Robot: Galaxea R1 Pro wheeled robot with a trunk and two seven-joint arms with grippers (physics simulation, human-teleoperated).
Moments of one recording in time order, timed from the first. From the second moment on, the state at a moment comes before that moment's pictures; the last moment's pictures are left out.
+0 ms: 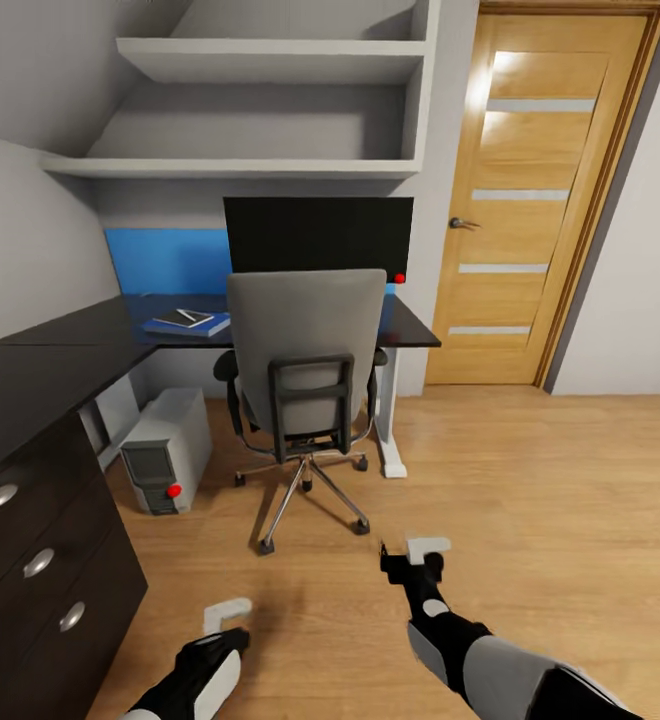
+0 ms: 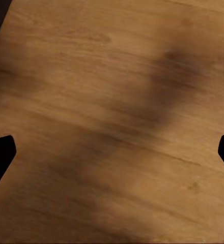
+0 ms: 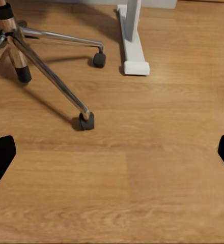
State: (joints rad) left arm -0.50 -0.08 -0.26 -0.39 0.46 0.17 0.49; right arm -0.73 0.12 0.81 -0.07 -0.68 -0.41 -0.25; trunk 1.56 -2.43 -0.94
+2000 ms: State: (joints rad) left arm -0.44 -0.02 -0.27 -0.02 0.45 -0.25 0.34; right arm -0.33 0.06 0.81 0.02 -0.68 -0.58 -0.24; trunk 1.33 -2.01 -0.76
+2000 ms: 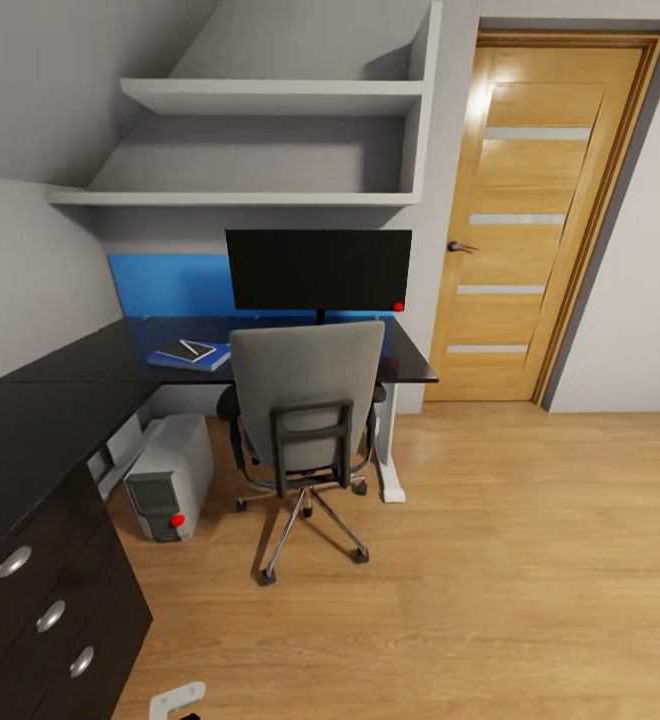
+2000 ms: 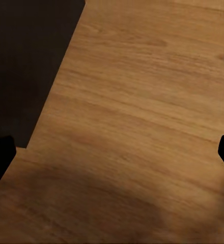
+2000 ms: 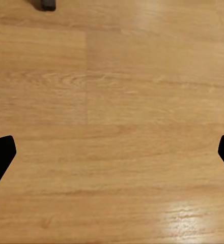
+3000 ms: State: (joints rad) left arm -0.44 -0.02 -0.27 -0.02 0.45 -0.25 0.34; right arm -0.33 0.06 0.81 0.02 -0.68 -0.58 -0.24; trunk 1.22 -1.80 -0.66
